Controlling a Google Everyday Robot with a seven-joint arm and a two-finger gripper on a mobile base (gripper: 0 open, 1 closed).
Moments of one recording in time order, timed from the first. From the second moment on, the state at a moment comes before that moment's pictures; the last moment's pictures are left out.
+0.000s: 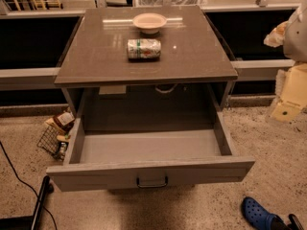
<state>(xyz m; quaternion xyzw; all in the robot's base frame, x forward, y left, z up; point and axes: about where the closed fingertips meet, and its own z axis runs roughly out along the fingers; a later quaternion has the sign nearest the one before) 0.438 -0.216 0.978 -0.60 0.78 -0.04 0.16</state>
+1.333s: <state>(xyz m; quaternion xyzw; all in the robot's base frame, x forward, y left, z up) 0.514 -0.177 0.955 -0.62 0.75 -0.02 0.22</state>
